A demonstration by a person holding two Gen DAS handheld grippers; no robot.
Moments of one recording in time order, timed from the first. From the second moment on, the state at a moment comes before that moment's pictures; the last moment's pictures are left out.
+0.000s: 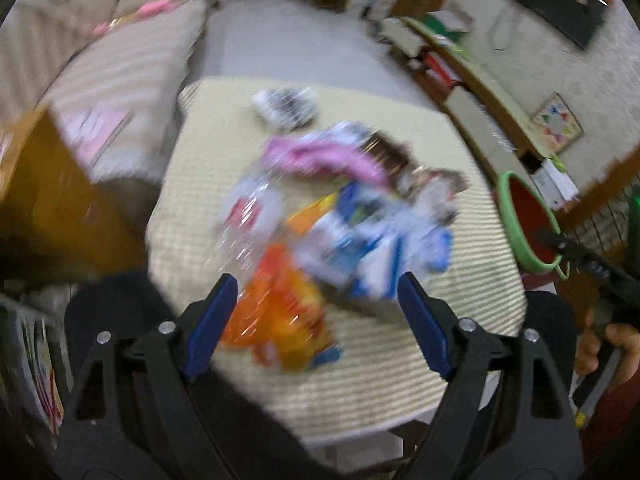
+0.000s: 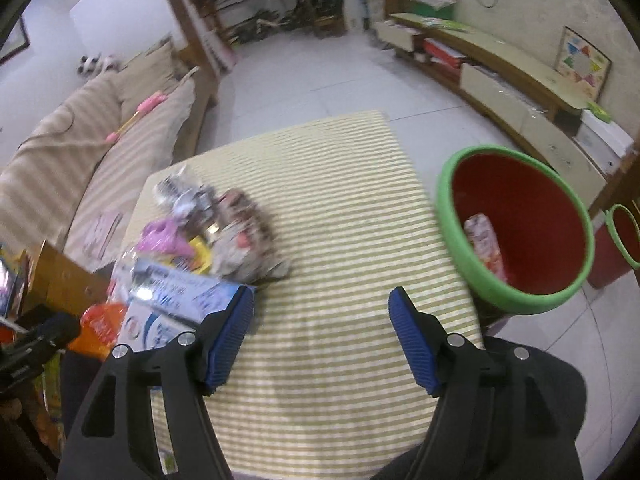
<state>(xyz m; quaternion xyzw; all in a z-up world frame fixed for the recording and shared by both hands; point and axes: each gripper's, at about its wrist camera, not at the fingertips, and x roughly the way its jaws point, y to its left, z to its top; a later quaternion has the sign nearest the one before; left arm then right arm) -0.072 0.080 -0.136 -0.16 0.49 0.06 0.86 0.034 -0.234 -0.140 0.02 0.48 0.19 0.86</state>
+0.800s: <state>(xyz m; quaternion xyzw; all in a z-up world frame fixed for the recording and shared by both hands) -0.119 0.113 -0.169 -0.21 0.51 0.07 0.83 -0.002 -0.135 -0.166 -0.14 0.48 0.36 0.79</state>
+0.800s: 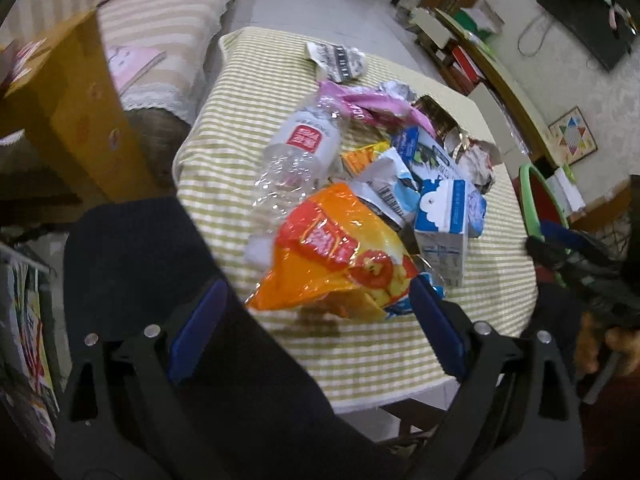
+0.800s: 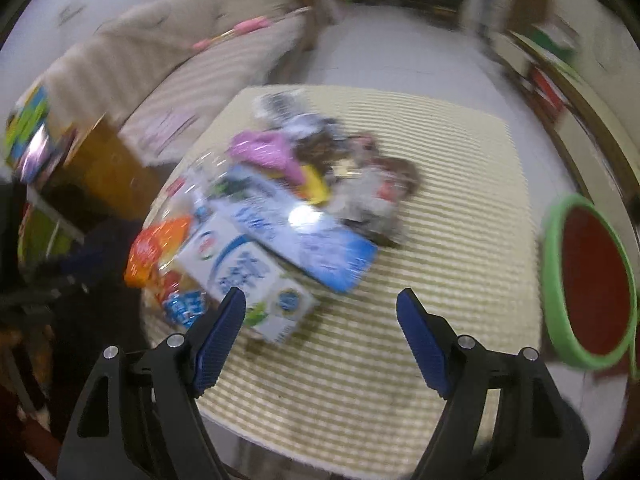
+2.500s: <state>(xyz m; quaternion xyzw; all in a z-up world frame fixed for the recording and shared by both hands) -0.094 0.101 -0.184 -0.35 0.52 0.06 0.78 -0.001 -0.143 -0.228 -0.12 0.57 0.37 0.73</state>
